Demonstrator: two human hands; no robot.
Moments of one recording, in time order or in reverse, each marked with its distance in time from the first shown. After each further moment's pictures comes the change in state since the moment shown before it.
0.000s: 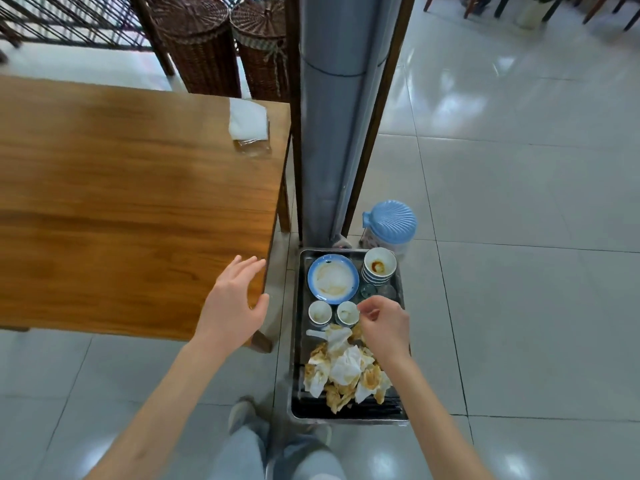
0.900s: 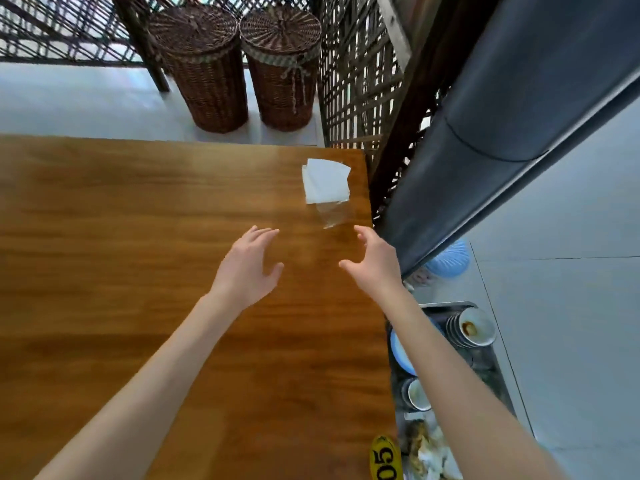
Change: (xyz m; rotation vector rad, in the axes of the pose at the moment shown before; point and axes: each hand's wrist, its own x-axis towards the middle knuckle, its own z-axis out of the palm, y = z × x) left_hand 0.297 -0.207 -0.115 0.101 -0.098 0.116; right_hand 0.202 -0.298 0.175 -0.095 0.028 -0.148
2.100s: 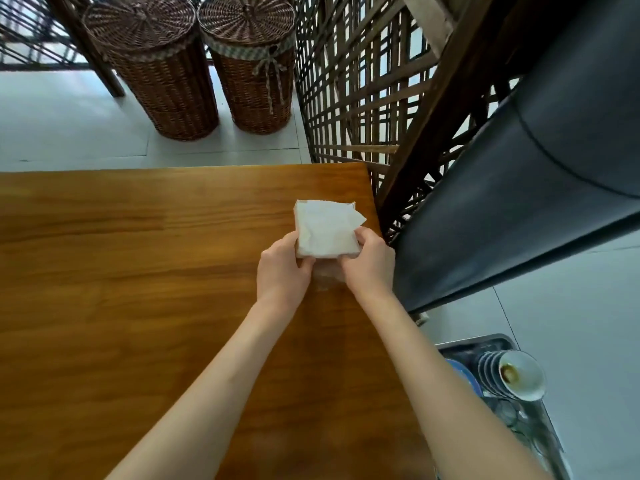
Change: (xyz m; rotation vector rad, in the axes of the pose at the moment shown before) left_hand 0.160 0.008 0.106 -0.296 0.126 -0.059; right_hand 0.153 0.022 0.074 0.080 0.268 0.081
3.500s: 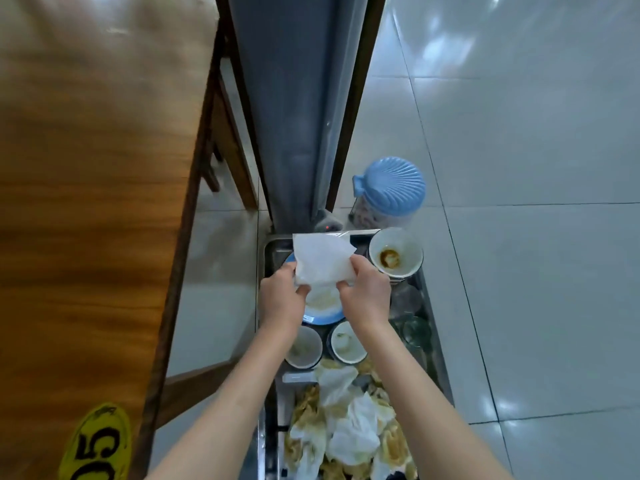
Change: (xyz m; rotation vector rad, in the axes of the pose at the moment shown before) left_hand -0.286 0.083 0.309 -0.025 -0.133 -0.360; right_hand -0.146 0.374 -0.130 -0.084 -0.203 0.053
